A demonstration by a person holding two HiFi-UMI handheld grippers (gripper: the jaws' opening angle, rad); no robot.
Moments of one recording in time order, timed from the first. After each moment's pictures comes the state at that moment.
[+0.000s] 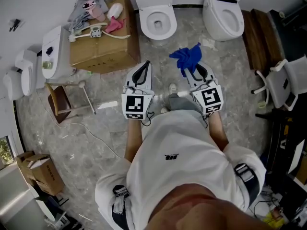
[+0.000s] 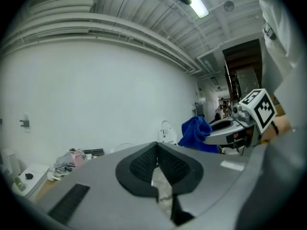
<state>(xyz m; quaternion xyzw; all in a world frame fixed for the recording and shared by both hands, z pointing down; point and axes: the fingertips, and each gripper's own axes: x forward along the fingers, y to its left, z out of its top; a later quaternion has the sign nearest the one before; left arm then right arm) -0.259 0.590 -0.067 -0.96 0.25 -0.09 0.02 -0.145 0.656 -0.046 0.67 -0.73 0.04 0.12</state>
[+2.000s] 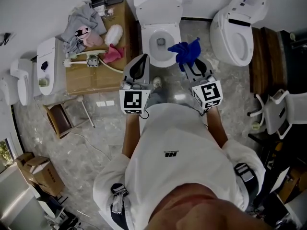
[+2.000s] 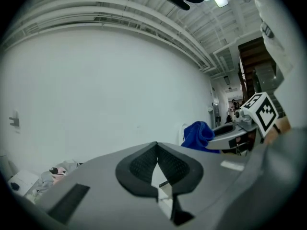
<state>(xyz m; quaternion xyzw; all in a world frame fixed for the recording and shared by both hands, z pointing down) -0.095 0.269 -0.061 -0.96 0.28 -0.07 0.01 0.023 0.334 -0.029 0.65 -0.75 0.06 0.11</state>
